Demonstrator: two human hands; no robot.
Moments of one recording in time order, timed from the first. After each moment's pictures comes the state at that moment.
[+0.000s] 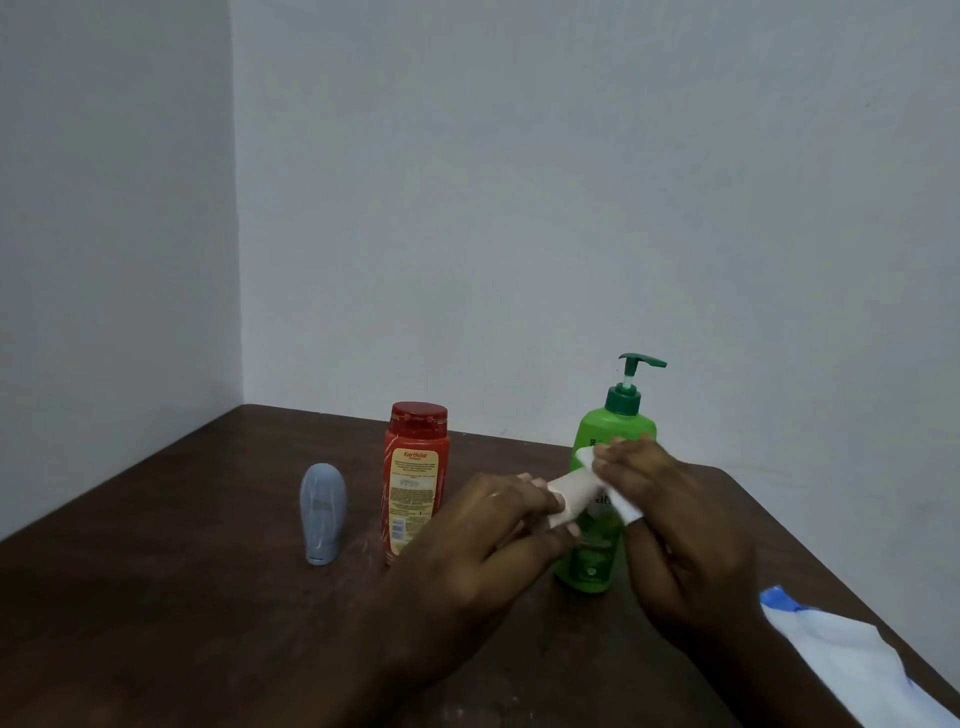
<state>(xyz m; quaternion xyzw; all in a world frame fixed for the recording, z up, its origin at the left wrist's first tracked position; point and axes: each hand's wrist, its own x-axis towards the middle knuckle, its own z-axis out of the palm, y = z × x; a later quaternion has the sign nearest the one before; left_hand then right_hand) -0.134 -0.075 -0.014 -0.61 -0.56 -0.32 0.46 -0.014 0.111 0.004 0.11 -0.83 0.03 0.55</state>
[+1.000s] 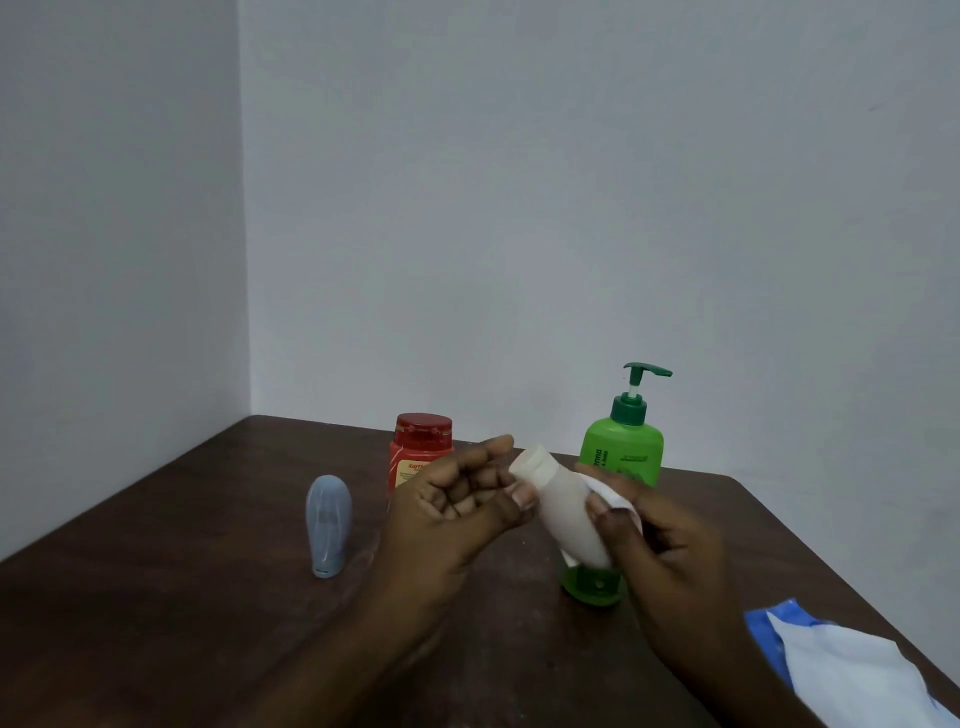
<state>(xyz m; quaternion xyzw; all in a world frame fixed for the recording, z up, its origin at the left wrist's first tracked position) -0.140 -0.065 0.002 -0.33 -0.44 -0.82 -0.14 -0.026 0.089 0.000 0.02 -0.79 0.38 0.49</state>
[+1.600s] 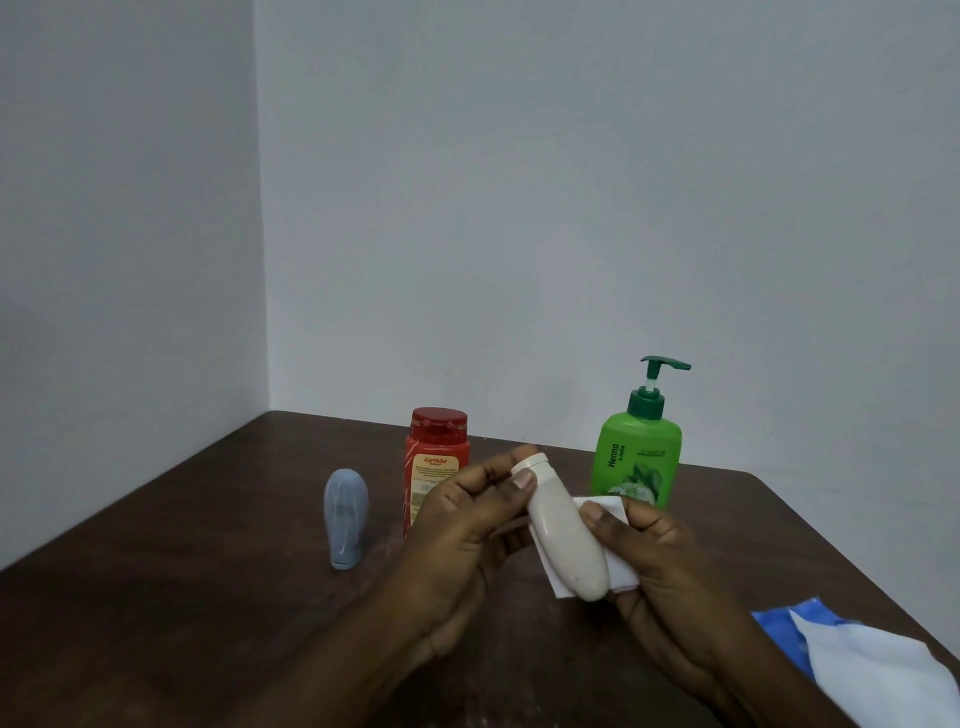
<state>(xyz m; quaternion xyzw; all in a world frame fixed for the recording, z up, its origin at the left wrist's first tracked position) -0.142 -0.059 -0.001 -0.25 -0.41 -0.83 -0.28 -0.046 0.091 -0.016 -0.06 -0.57 0.78 0.25</state>
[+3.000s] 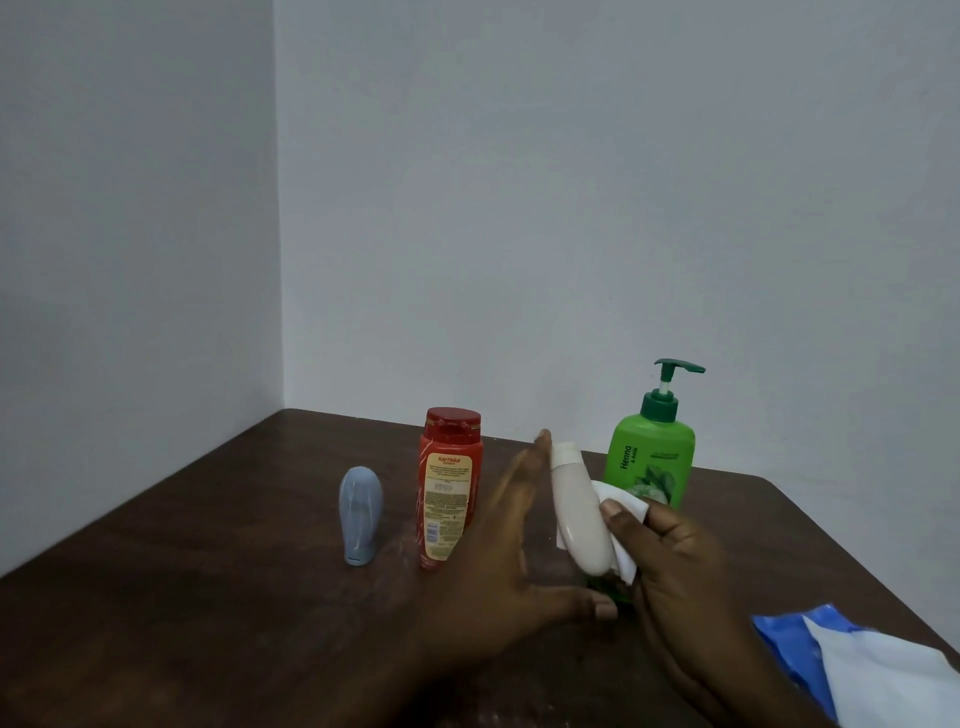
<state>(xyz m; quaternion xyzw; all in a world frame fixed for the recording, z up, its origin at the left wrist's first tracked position) -0.141 -0.065 -0.020 -0.51 -0.69 -0.51 -0.01 -0.051 0.085 -0.024 -0.13 -0.60 0.69 0.37</state>
